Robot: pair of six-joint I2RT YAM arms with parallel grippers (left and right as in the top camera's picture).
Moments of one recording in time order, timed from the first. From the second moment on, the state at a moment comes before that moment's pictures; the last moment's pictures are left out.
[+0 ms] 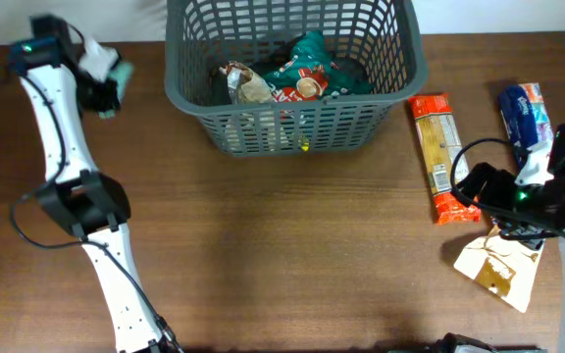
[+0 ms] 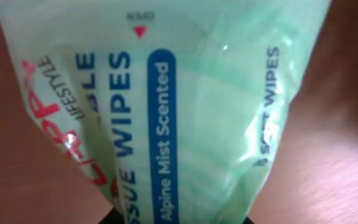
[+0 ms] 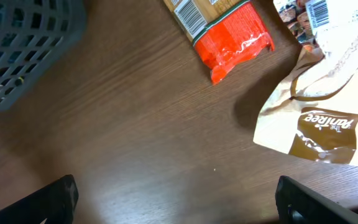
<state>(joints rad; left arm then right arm) 0.29 2.75 3.01 -1.54 0.18 0.51 -0.31 1.25 1.32 -1.35 -0.26 0.28</state>
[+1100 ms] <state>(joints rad) -0.22 2.20 2.70 -1.16 0.48 0.48 -0.31 1.25 1.32 -1.35 -0.26 0.28</state>
